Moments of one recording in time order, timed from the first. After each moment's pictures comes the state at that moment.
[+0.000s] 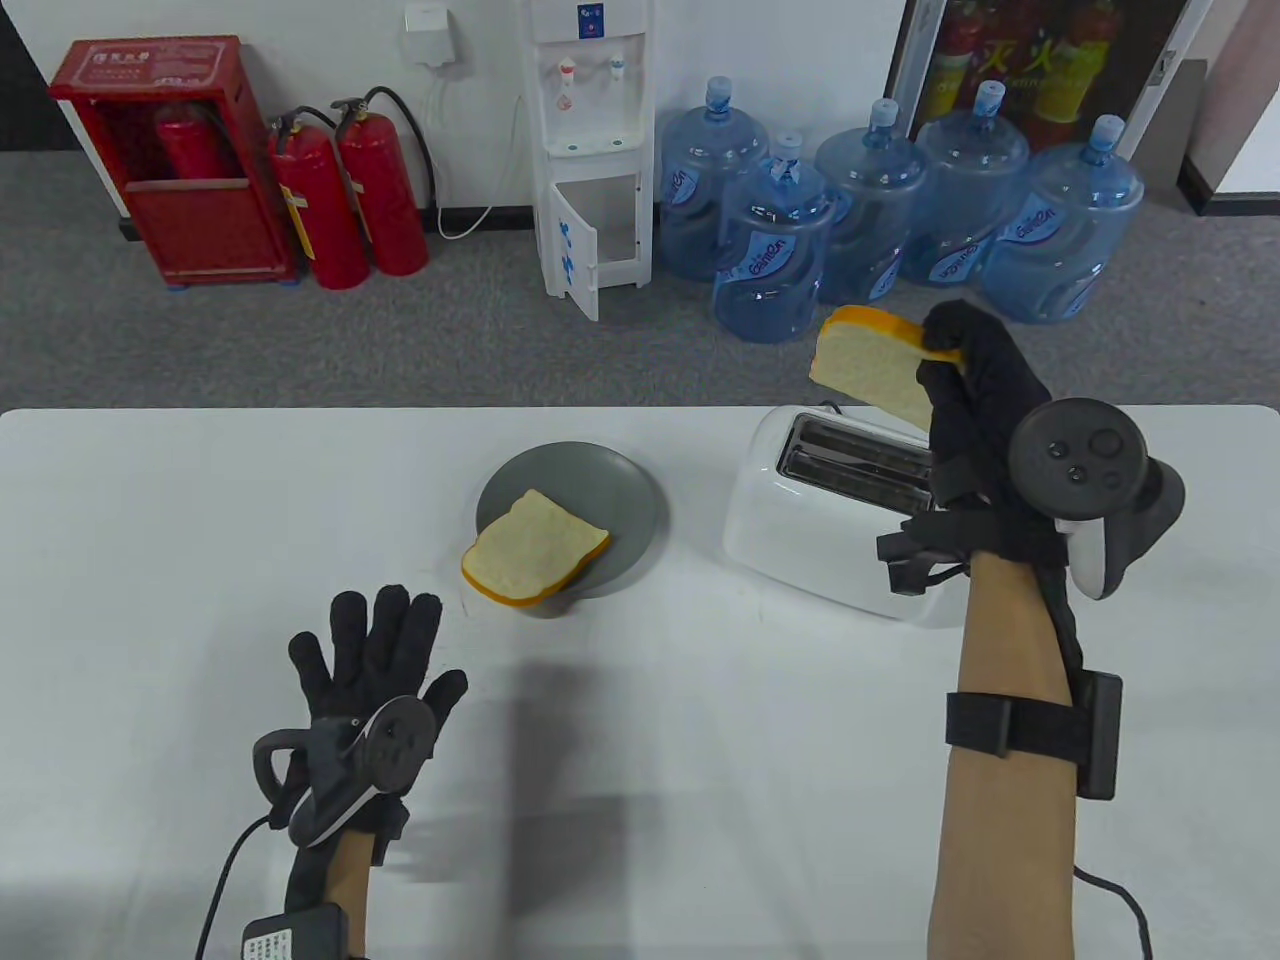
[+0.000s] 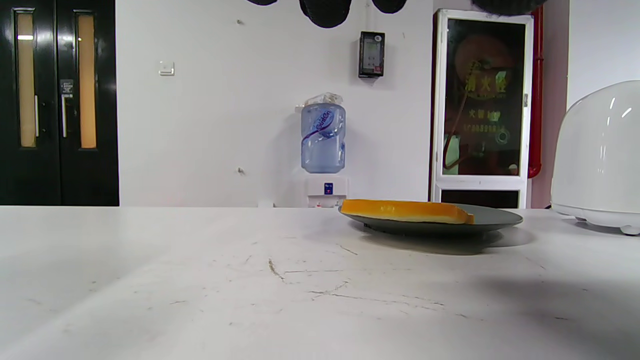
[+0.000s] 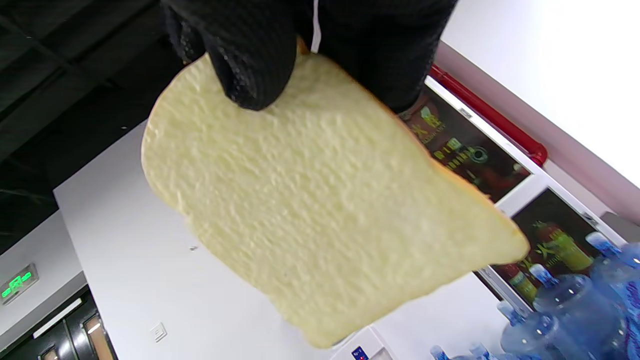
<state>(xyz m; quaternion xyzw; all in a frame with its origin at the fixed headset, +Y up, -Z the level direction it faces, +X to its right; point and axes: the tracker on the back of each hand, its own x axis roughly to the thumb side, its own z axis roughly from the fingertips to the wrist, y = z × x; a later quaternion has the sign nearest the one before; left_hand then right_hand) -0.252 -0.712 -0.274 0.11 -0.02 0.01 0.99 0.232 -0.488 -0.364 -0.04 -0.29 0.89 0.35</state>
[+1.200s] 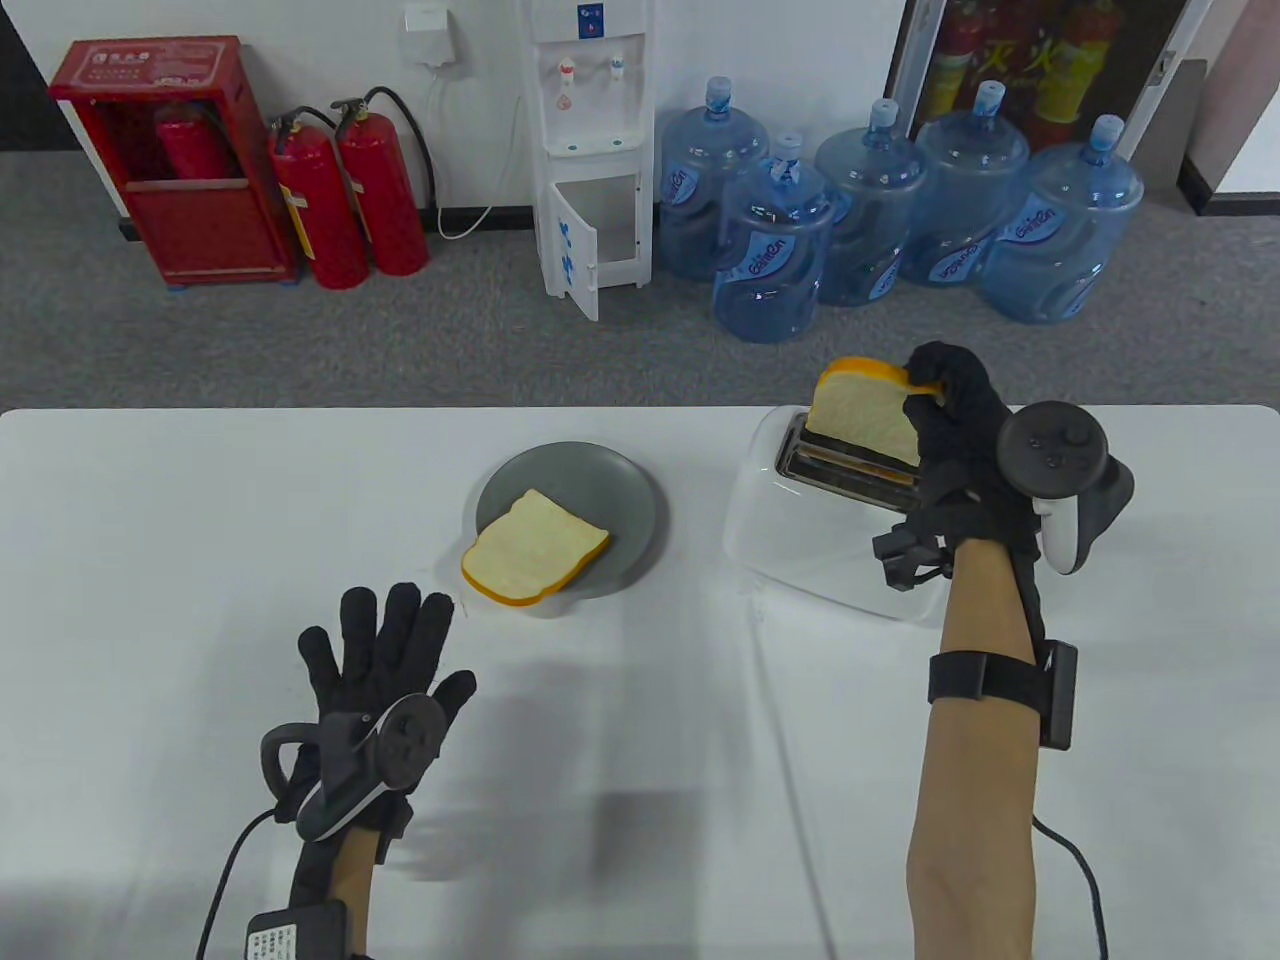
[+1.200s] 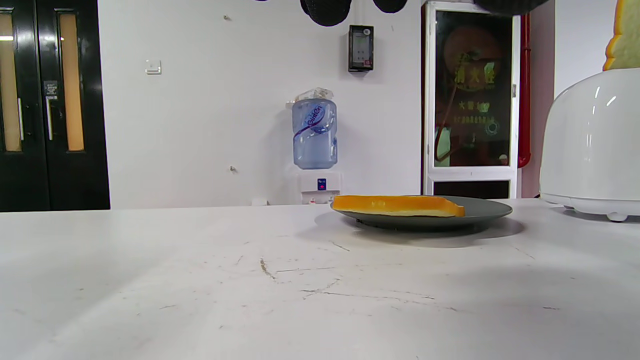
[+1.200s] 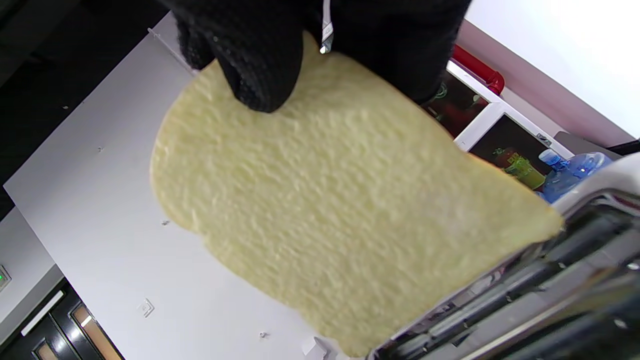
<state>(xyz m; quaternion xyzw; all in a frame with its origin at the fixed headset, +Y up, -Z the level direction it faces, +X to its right) -0.244 -0.710 -0.276 0.10 -0.03 -0.01 0.99 0.261 -0.576 -0.426 -0.04 -0.21 0.89 0.40</state>
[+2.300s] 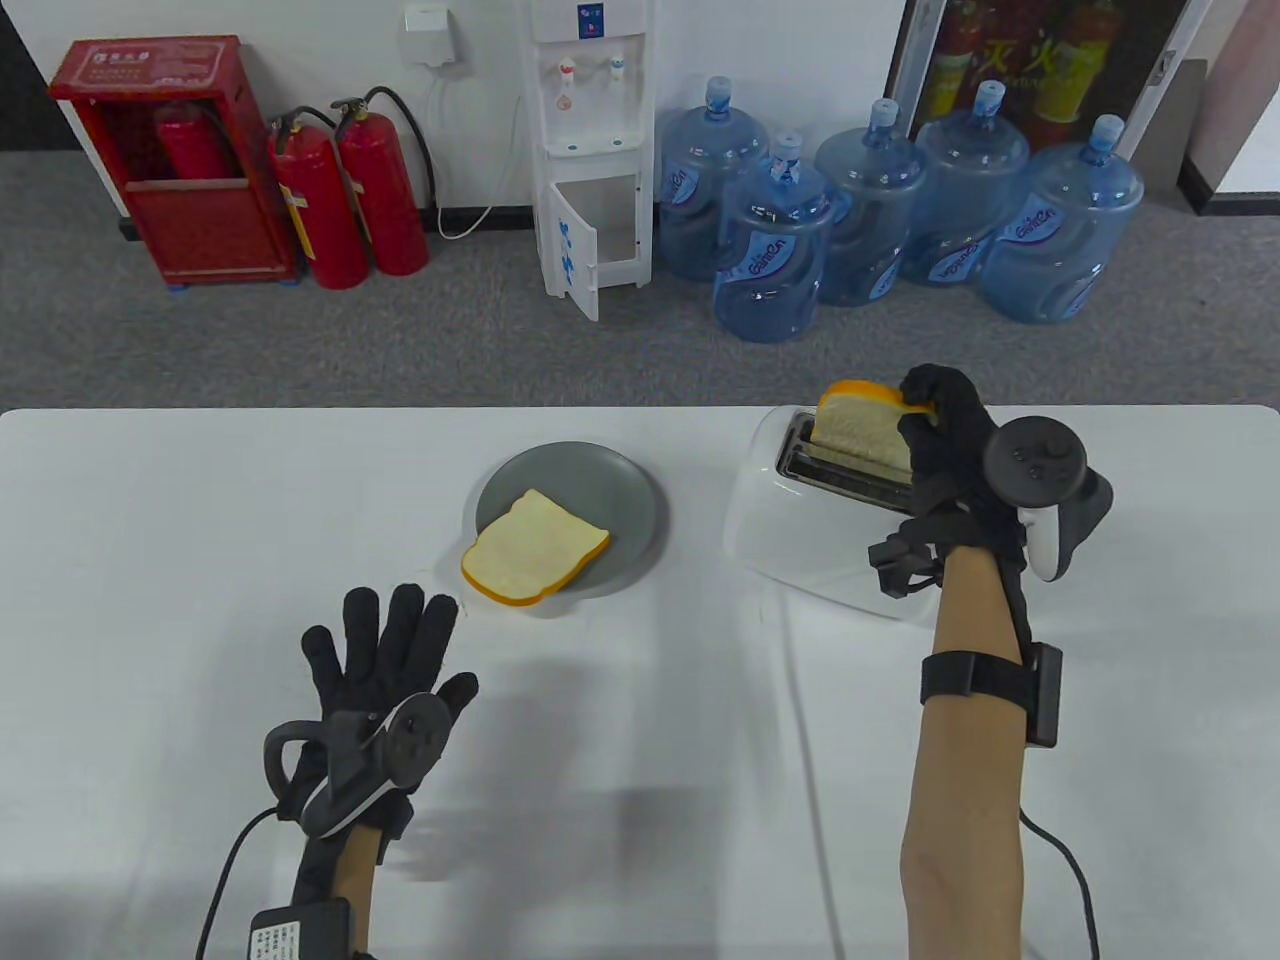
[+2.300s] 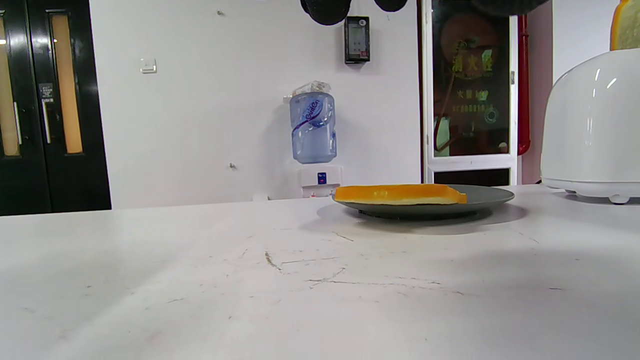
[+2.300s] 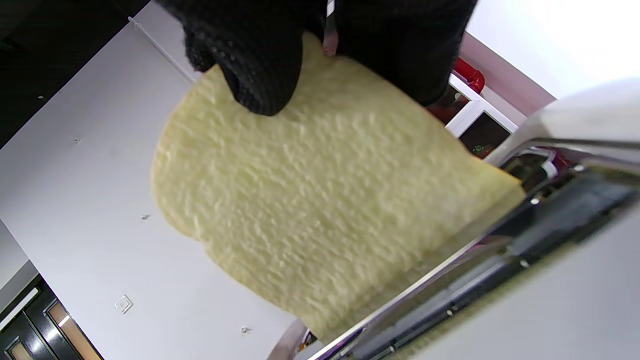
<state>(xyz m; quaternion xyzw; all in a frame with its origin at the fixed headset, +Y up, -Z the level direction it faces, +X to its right) -0.241 -0.709 -0.276 0.10 -0.03 -0.02 0.99 0.266 -0.609 -0.439 -0.06 -0.20 0.89 0.40</state>
